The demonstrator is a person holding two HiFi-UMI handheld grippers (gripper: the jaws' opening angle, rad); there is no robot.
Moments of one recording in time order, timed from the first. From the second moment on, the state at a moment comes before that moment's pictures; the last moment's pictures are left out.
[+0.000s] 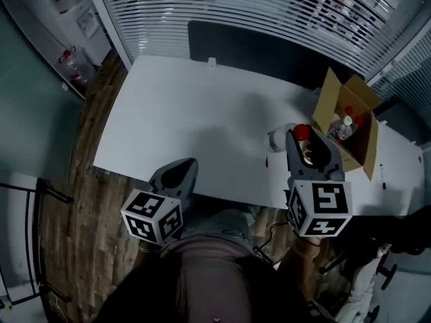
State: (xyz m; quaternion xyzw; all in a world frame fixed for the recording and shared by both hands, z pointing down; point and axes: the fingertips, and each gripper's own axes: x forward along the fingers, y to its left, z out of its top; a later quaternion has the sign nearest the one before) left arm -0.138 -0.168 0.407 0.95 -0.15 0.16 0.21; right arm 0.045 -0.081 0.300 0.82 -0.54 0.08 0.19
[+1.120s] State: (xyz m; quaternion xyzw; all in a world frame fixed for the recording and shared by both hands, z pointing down) left arm -0.245 -0.227 0.415 0.91 -0.33 0.13 0.23; right arm -0.034 -0.230 0.352 0.70 -0.68 0.09 0.20
